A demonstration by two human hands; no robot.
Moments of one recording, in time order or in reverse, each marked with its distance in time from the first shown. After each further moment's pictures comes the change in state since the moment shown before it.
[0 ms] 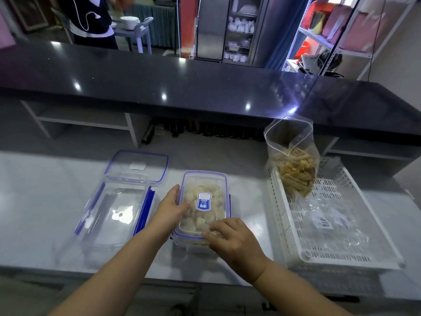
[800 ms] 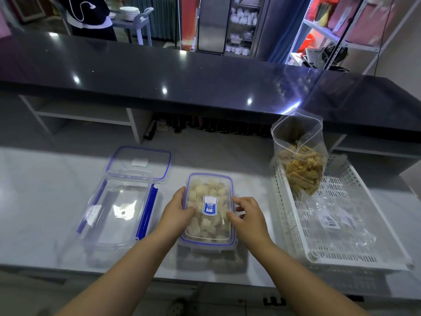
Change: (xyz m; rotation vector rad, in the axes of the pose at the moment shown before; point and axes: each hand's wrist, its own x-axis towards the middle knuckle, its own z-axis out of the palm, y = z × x) left_hand 0.005 -0.013 0.002 0.029 -0.032 0.068; right_hand 0.029 0.022 0.003 0.569 -0.140 1.154
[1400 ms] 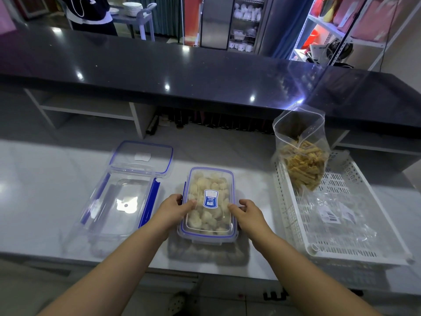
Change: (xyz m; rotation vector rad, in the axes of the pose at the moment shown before) left_hand 0.010 -0.019 -0.013 -0.029 -0.041 -0.228; right_hand 0.000 -0.002 -0.001 0.310 -0.179 0.405
